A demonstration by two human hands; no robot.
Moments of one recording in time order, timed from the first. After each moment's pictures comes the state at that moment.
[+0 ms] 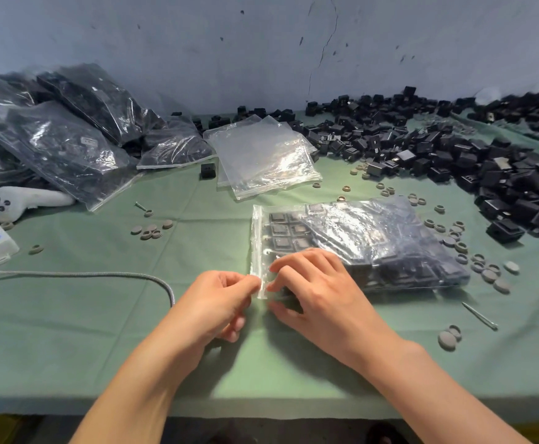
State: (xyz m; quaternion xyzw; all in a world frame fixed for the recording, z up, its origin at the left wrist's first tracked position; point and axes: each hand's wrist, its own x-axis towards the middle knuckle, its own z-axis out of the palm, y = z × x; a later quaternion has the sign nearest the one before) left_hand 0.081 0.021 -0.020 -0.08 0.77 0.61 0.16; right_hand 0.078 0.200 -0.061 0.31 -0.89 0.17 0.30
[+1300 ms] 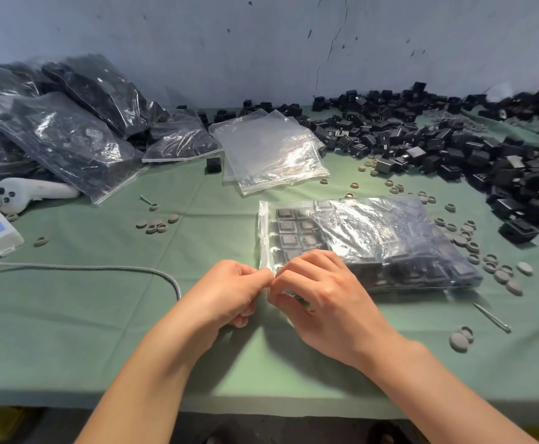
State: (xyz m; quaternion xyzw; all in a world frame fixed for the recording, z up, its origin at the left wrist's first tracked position) left_hand 0.066 0.024 -0.022 -0.05 0.80 0.57 0.19; right_hand 0.082 0.194 -0.056 0.34 -0.87 0.23 0.27
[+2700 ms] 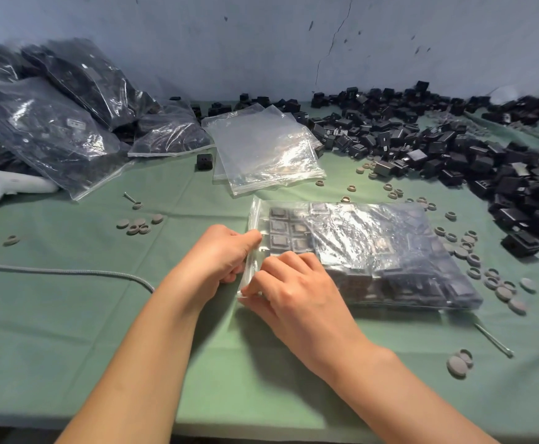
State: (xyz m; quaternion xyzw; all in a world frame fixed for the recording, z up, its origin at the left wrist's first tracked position) left_hand -0.008 0.037 -0.027 -0.11 0.83 0.54 0.11; right_hand 0.069 0.173 -0.047 0.29 -0.90 0.15 0.28
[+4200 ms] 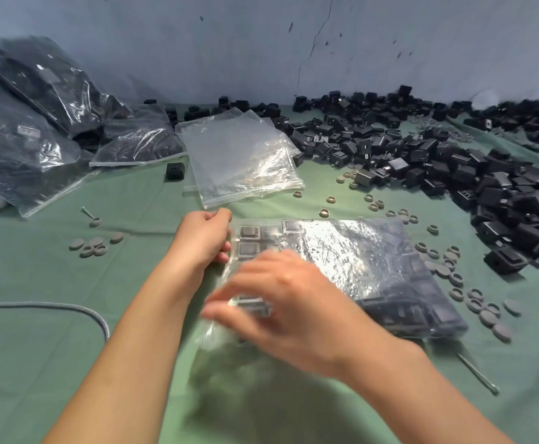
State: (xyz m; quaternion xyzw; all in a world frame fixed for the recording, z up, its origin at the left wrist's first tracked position) left_hand -0.061 0.066 -0.024 -0.16 0.78 0.61 0.00; right_hand 0.045 0.207 -0.004 0.34 -0.89 0.29 0.10
